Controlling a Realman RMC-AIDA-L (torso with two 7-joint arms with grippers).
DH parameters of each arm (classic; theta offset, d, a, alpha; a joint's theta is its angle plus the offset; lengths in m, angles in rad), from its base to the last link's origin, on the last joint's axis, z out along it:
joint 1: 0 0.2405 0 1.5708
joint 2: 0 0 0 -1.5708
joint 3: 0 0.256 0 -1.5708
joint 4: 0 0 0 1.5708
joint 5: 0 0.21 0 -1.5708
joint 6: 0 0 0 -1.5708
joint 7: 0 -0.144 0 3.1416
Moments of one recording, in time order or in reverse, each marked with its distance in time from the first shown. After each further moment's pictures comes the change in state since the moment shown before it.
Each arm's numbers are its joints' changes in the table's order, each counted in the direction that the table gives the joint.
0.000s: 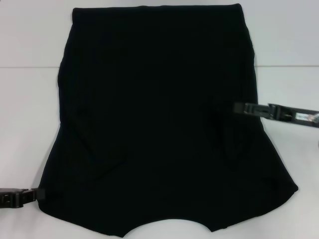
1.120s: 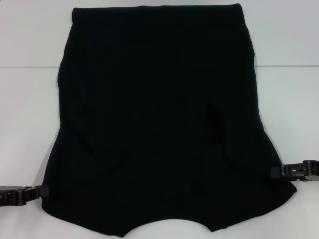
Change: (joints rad) left arm -0.005 -0.006 -0.015 -0.028 -0.014 0.013 -0.009; right arm -0.051 0.100 -0.002 -0.008 -0.358 -0.147 -0.271
